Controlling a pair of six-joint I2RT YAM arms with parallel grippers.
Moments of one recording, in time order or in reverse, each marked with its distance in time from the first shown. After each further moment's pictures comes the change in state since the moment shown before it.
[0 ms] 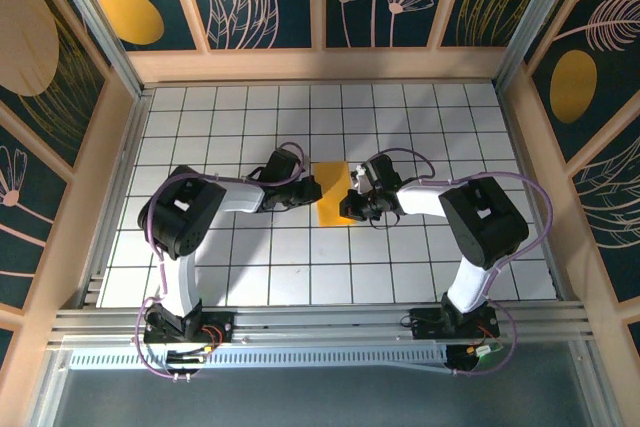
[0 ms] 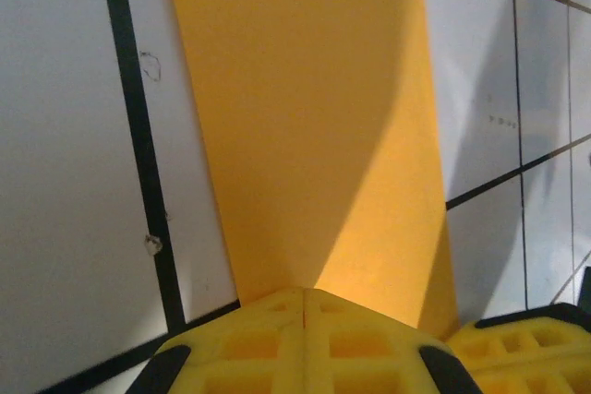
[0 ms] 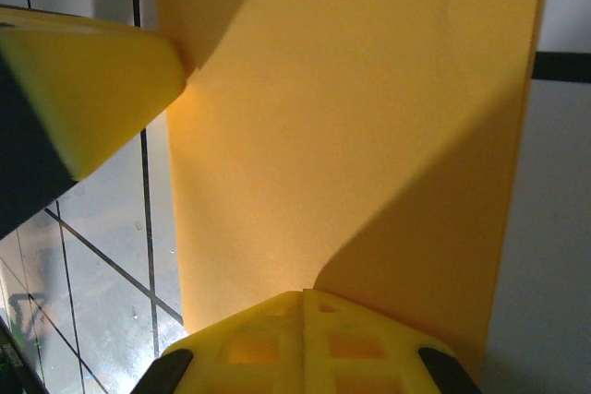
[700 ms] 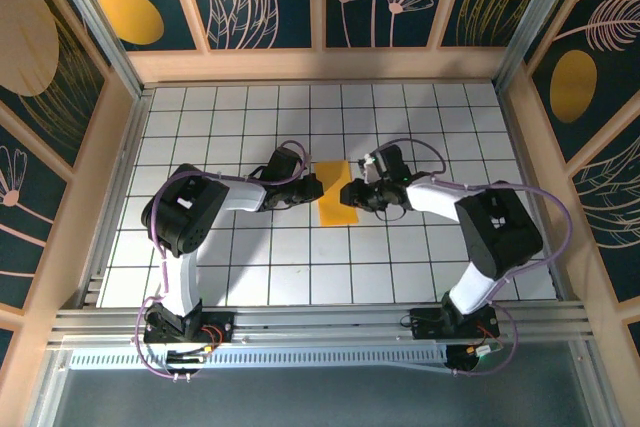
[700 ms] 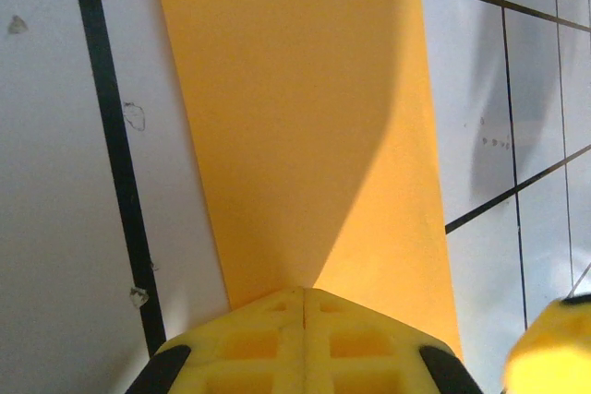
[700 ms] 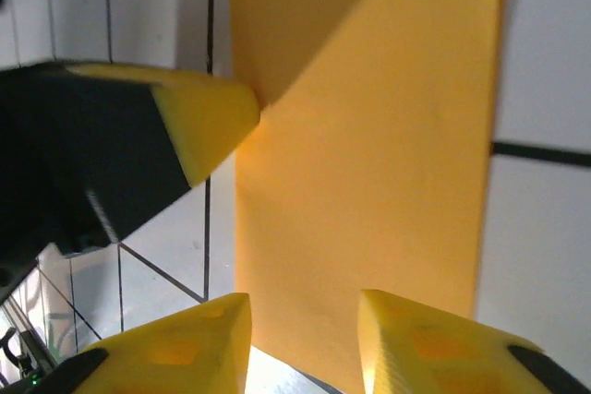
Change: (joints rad) left arm 0.001 0.021 0.008 0.038 -0.013 0.004; right arm -0.062 -0.109 0.023 -0.048 -0.003 0.000
